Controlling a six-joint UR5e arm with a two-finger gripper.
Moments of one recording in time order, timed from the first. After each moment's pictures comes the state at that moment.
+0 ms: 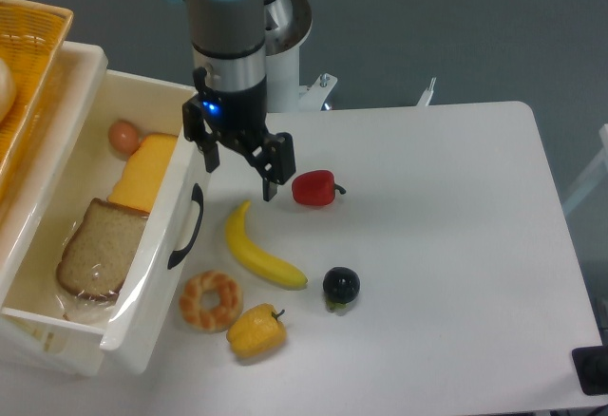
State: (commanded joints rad) arm 2.31 -1.68 -1.61 -1.20 1.50 0.84
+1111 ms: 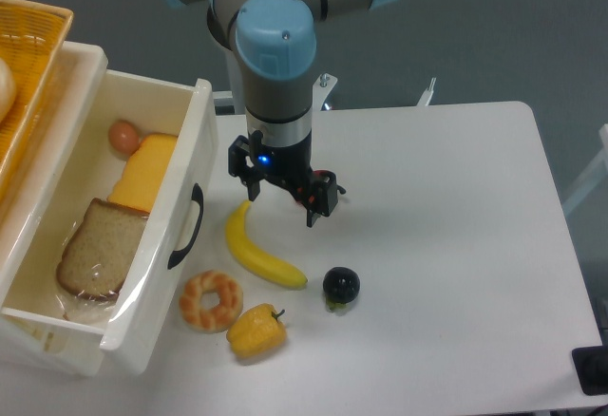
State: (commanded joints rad) arm 2.37 -1.77 -1.61 -1.19 1.51 0.85
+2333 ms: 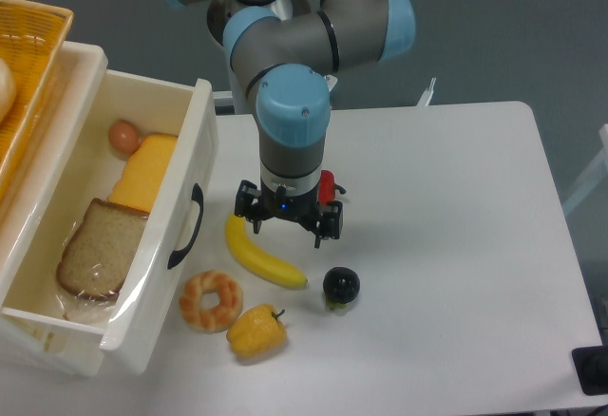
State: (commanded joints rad) arm 2.36 -1.90 -1.61 -1.17 1.51 0.59
